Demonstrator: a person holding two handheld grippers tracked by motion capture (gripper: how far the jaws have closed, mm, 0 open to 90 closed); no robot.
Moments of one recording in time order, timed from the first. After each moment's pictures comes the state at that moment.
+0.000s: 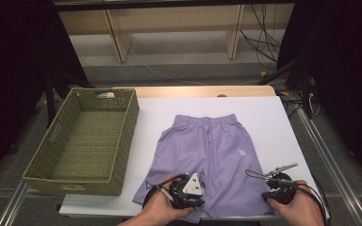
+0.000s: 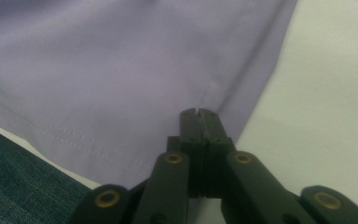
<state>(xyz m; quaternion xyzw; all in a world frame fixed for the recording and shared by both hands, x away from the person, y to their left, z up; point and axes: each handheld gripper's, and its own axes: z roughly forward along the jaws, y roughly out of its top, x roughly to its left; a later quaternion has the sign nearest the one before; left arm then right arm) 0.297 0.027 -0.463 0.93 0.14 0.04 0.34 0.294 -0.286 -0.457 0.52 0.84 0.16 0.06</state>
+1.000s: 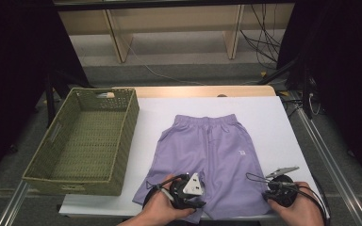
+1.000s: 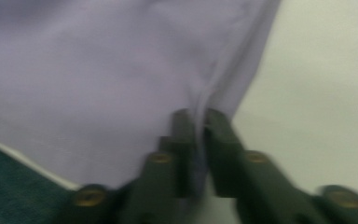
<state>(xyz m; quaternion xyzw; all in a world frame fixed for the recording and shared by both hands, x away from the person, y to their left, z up) 0.297 0.026 -0.464 0.93 0.14 0.04 0.35 0.288 -0.284 -0.458 0.52 0.83 0.17 0.09</state>
